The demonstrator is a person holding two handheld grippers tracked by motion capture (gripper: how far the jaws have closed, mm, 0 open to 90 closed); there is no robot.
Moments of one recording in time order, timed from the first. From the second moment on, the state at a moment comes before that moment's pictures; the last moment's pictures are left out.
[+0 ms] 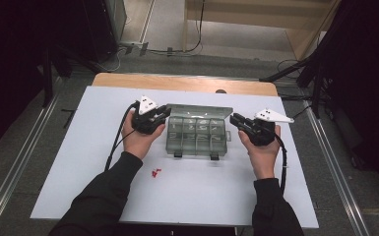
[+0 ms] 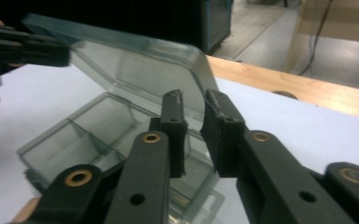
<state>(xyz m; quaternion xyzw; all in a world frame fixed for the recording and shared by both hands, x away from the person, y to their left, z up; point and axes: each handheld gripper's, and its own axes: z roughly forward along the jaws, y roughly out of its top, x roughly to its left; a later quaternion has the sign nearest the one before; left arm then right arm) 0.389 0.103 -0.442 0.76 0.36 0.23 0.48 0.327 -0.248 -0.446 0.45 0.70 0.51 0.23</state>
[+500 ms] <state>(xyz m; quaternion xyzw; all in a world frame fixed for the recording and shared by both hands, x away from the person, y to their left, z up) 0.395 0.103 -0.439 0.76 0.37 0.22 0.50 0.351 -0.237 -0.455 0.46 0.67 0.52 0.26</state>
